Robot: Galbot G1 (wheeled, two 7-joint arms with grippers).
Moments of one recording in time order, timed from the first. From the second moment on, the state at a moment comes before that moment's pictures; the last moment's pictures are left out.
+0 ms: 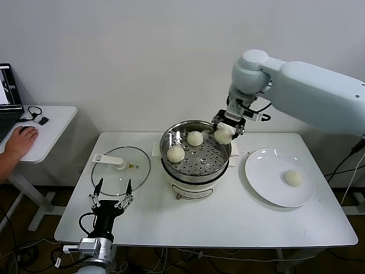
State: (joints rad) left arm 1.64 -1.49 -0.52 -2.10 0.03 -0.03 -0.06; right arm 0.64 0.96 -1.15 1.43 -0.12 0.31 -1.36
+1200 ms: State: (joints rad) left arm 1.64 -1.49 -0.52 -2.07 0.03 -0.02 -0.06; right arm 0.43 1.14 -1.15 1.36 -0.30 0.36 -1.36
